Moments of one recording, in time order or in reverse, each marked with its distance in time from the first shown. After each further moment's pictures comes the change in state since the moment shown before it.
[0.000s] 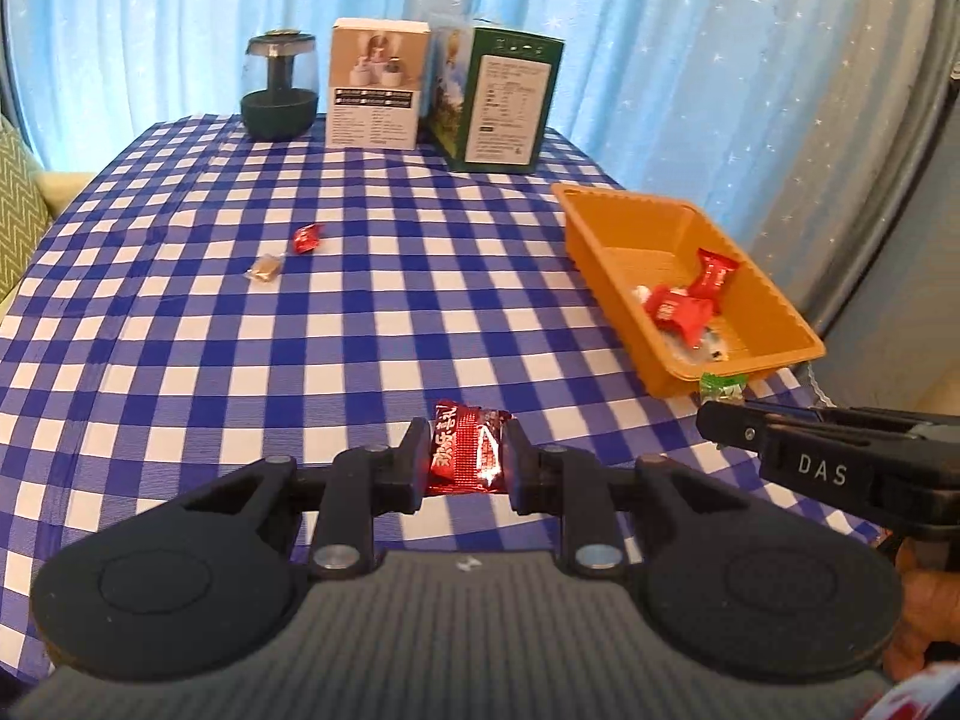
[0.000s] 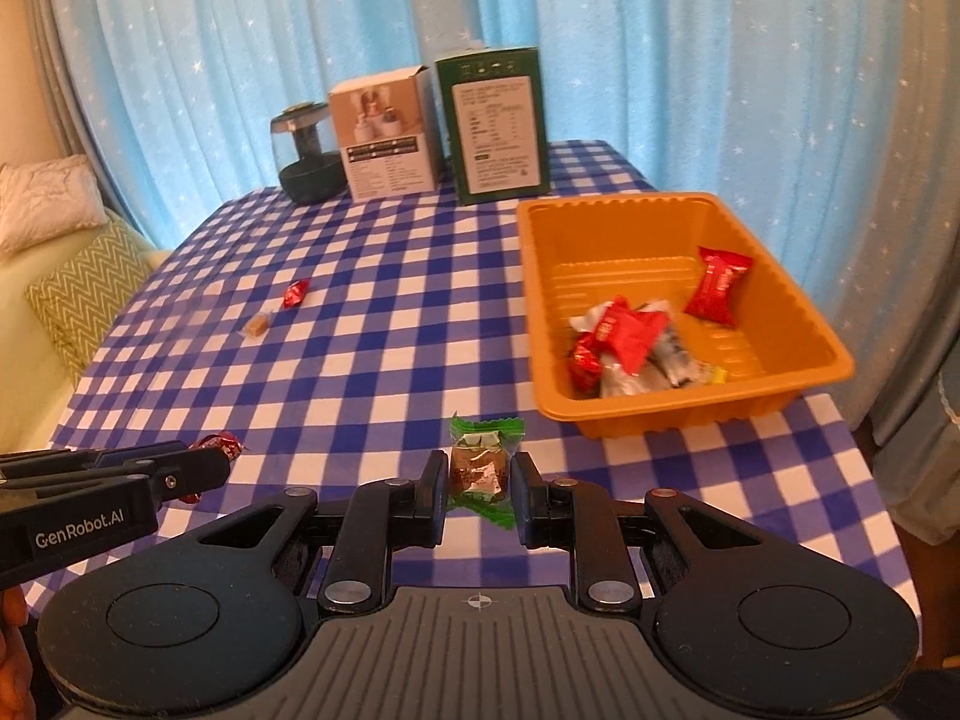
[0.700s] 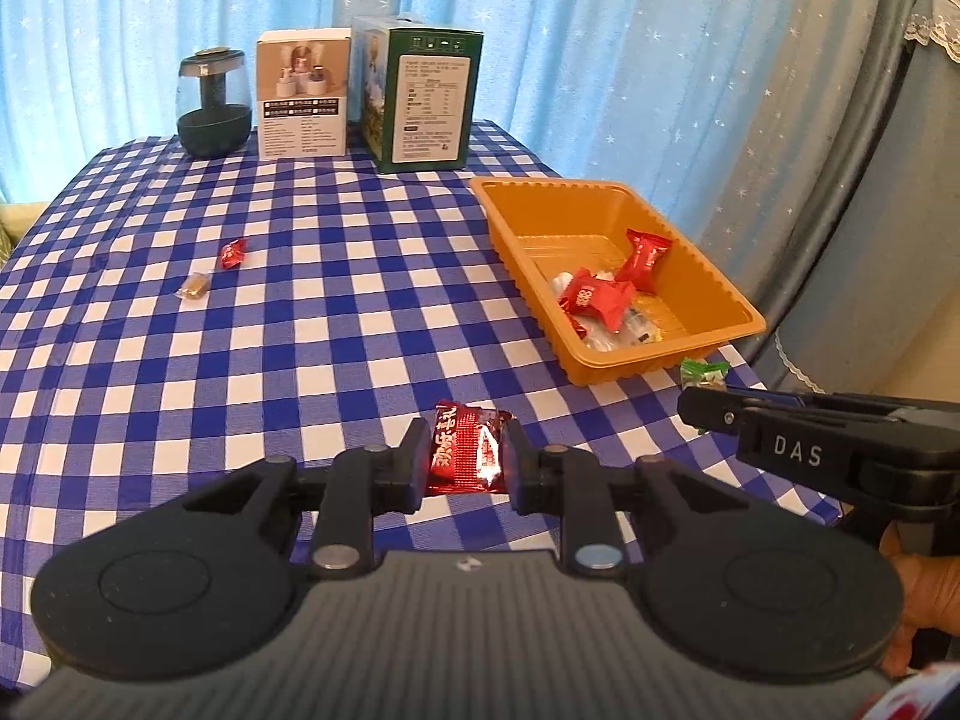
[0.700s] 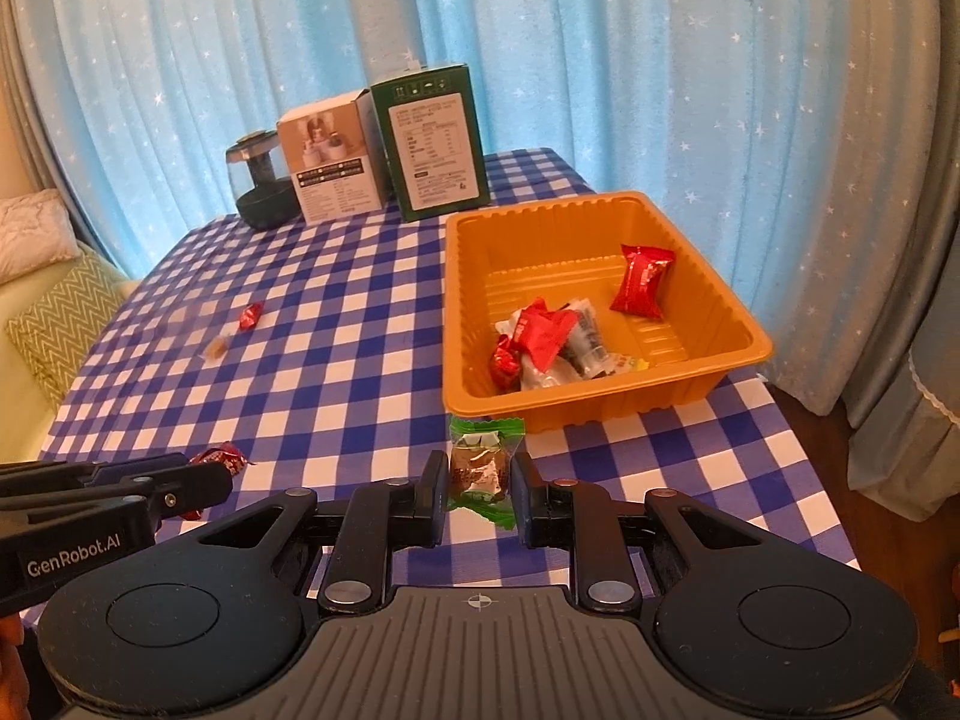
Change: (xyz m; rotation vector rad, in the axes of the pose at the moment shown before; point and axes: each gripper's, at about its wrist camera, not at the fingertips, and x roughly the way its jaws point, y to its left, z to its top) left arm -0.002 -0.052 0.000 0.074 0.010 -0.052; right arm -0.025 -0.035 -0.001 0.059 -0.026 -0.046
